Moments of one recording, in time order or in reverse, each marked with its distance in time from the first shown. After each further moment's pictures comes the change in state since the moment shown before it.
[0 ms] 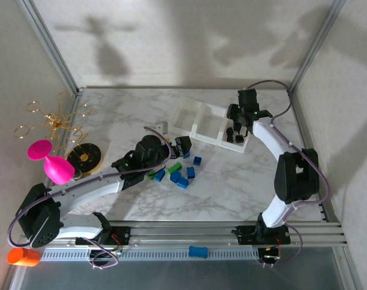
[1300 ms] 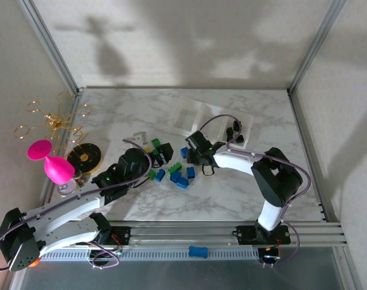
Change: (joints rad) left arm 0.007 -0.275 -0.178 -0.138 -0.141 -0.073; right arm 0.507 0.094 -0.264 0.046 0.078 0.290
